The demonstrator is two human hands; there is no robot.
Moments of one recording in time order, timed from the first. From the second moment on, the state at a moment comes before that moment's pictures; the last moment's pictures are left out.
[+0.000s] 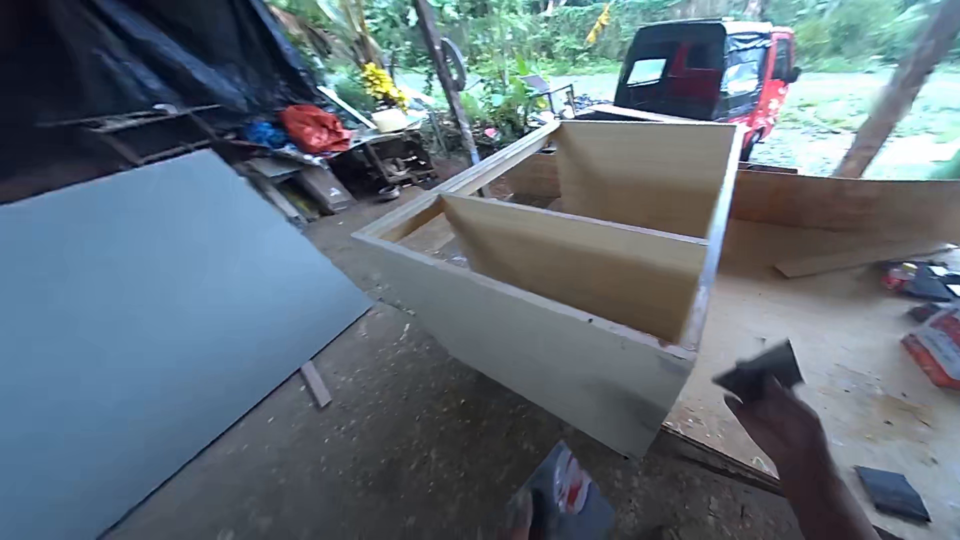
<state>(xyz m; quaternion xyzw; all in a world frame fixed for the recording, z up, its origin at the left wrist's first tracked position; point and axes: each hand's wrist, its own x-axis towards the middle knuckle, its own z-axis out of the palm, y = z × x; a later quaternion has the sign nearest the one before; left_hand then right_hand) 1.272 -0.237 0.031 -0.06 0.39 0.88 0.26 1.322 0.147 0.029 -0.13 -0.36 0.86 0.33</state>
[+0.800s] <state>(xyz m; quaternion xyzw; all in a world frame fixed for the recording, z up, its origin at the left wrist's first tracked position) 1.286 -0.201 0.071 0.01 0.46 0.84 0.30 1.369 -0.010 0.148 0.16 -0.97 0.03 0.20</state>
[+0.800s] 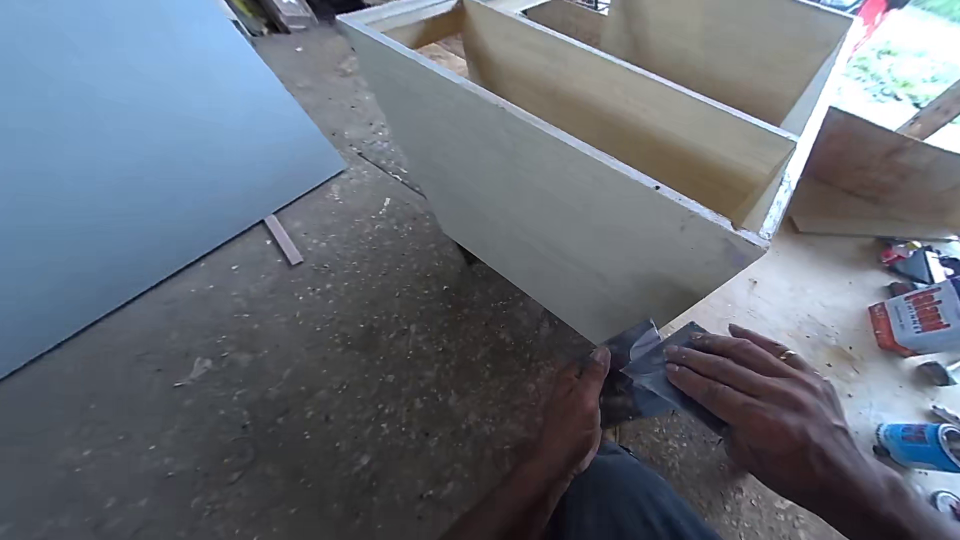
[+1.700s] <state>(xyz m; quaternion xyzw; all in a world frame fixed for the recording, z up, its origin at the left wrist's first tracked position) 1.311 -0.243 0.104 0.15 0.33 0.92 0.16 1.354 -0.020 0.051 0.22 -0.93 0.22 0.20</state>
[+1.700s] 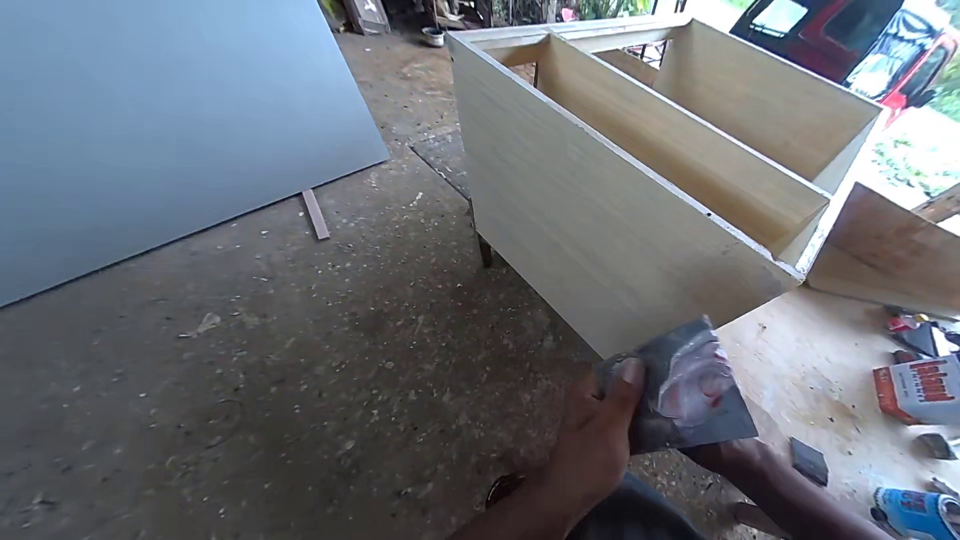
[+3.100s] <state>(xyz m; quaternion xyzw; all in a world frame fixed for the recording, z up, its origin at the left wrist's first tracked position) 1.278 -0.289 0.074 0.05 0.31 0.90 0.30 1.311 0.024 0.072 -0.03 -0.67 0.72 -0.15</state>
